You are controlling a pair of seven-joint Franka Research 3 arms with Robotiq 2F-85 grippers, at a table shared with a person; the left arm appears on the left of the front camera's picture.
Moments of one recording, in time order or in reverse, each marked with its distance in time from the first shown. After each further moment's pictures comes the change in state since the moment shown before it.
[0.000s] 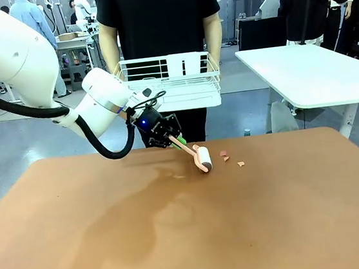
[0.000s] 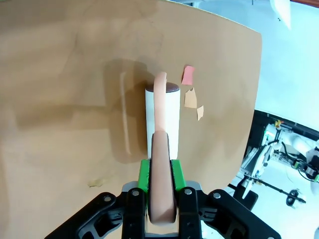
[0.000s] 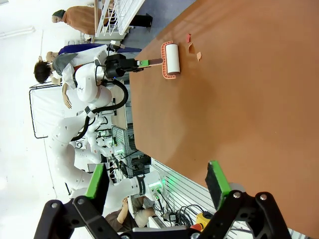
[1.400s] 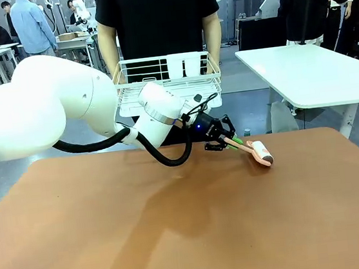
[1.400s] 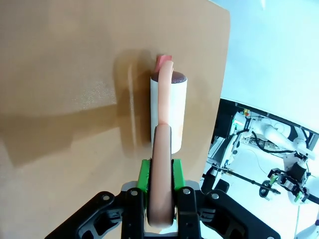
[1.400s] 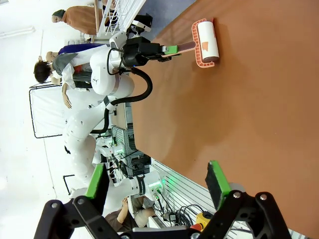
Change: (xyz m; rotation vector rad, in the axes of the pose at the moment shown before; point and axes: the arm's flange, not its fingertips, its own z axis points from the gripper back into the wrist) left arm 0.011 -0.089 -0.144 -0.179 0.087 0.025; right arm 0.000 0.000 0.000 -0.001 0.001 0.000
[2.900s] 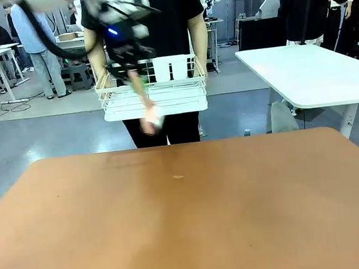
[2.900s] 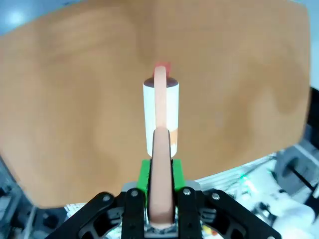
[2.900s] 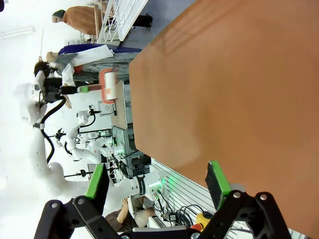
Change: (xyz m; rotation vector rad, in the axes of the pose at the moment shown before) left arm -0.134 -0.144 0.348 0.781 -0.041 -0.072; right arm 0.000 0.000 0.001 0.000 -0.002 0.000
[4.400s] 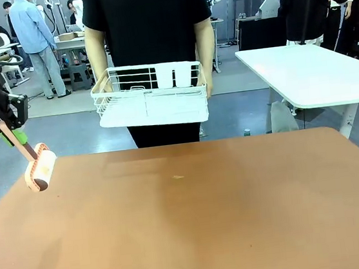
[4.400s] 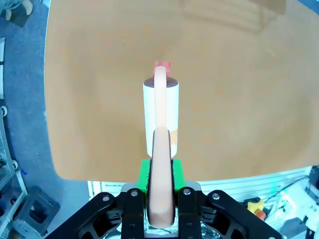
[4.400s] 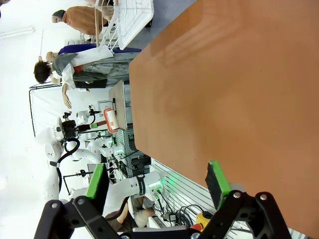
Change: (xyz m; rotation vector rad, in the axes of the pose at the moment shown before) left arm -0.205 0.195 -0.025 0.070 -0.156 0.197; right arm 0.000 0.000 0.000 -0.001 0.000 0.001
